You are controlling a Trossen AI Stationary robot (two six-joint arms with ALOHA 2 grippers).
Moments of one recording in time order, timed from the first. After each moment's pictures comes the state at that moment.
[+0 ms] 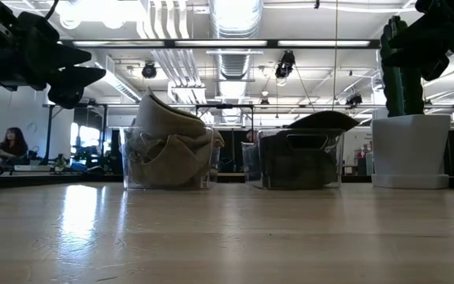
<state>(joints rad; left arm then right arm) 0.07 0.00 0.01 0.03 0.06 -0.19 0.48 0.36 0.44 -0.49 0.68 0.55</state>
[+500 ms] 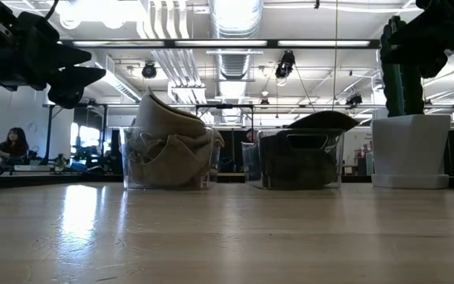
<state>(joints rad) 0.07 0.00 0.01 0.03 0.06 -0.19 0.48 0.36 0.44 -0.47 0.68 0.51</state>
